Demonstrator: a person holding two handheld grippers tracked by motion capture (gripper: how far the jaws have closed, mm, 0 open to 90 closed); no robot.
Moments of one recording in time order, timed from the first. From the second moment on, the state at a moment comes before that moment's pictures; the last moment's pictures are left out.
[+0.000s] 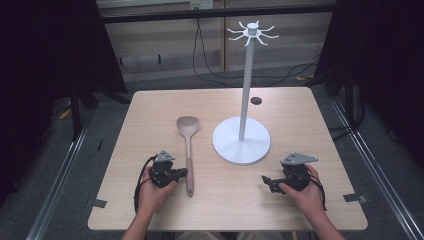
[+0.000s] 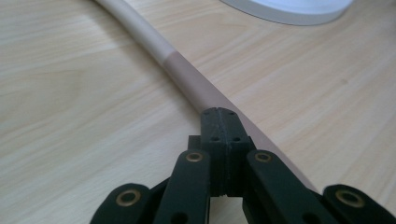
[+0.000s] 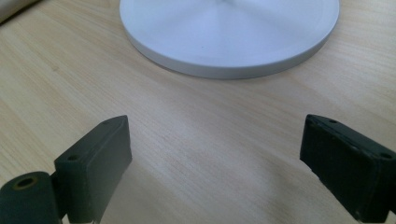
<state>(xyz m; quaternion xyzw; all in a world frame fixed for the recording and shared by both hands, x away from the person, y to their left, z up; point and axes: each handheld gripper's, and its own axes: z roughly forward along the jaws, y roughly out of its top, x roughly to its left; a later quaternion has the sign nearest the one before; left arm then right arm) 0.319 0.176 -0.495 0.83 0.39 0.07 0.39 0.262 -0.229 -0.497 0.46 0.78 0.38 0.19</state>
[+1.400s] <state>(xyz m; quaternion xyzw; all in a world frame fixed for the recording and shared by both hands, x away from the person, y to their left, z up) 0.330 0.100 -0.508 0.85 0.31 0.07 0.43 0.270 -0.175 -0.491 0.43 0.79 0.41 0.16</state>
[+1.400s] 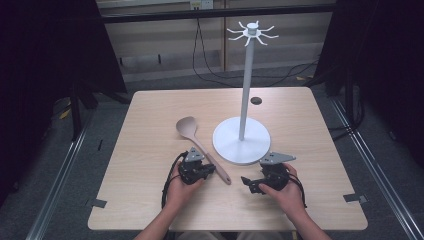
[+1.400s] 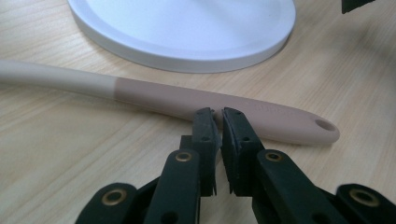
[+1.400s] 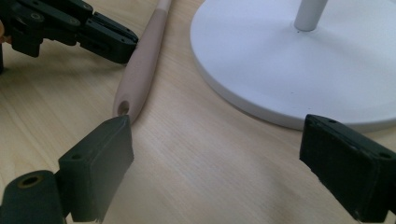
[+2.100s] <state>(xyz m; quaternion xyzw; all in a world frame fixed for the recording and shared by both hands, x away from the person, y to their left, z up) 0.337 0.095 -0.505 0.85 0.31 0.08 0.41 0.271 -0.190 -0.488 0.44 0.77 0.43 0.16</state>
